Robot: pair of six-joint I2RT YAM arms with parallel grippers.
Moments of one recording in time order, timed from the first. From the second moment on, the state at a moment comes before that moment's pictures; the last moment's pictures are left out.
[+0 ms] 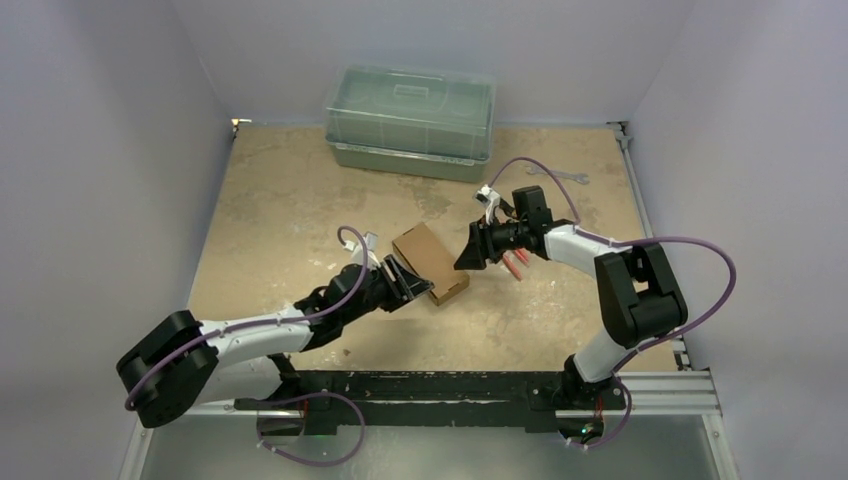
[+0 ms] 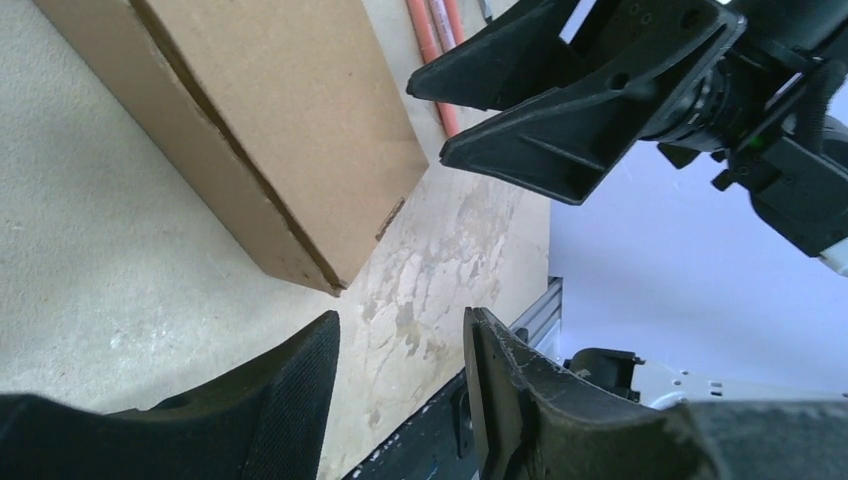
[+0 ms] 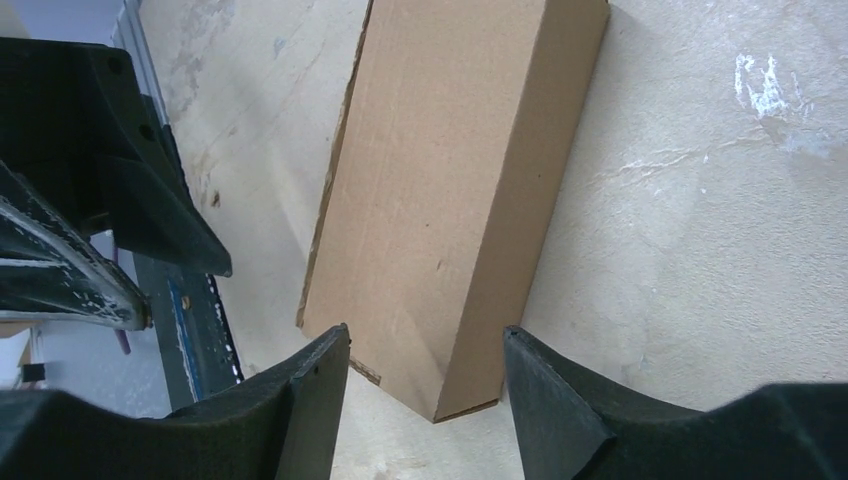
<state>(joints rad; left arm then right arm) -0.87 1.15 0.35 0.44 -0.04 -1.22 0.31 1.63 0.85 -0.09 -0.88 0.02</state>
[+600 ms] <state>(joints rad) -0.94 1.45 0.39 0.57 -0.03 -1.27 0.34 1.71 0.85 -0.13 -0.88 0.02</state>
